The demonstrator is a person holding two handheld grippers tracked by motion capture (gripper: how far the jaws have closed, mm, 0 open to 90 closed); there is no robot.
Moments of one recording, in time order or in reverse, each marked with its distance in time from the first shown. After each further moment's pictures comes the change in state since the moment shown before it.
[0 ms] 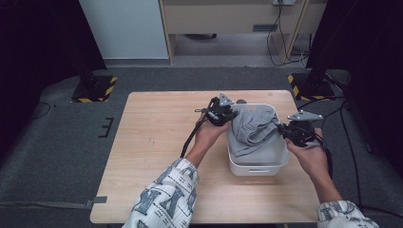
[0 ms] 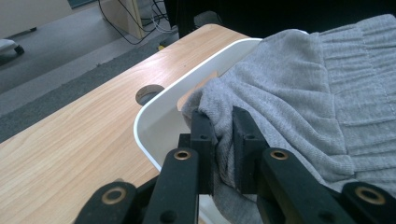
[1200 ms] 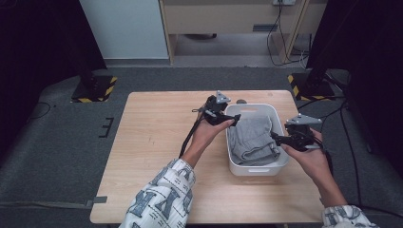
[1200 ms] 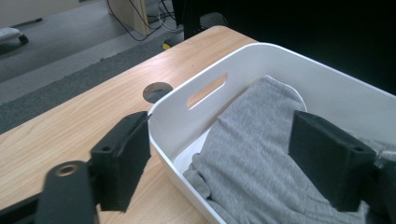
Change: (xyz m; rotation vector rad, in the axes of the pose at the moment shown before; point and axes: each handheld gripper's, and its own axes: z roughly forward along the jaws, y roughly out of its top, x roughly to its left) left arm 0.008 0.000 -0.005 0.007 0.008 -0.056; right arm 0.004 -0.010 0.004 -0.025 0.054 -0.012
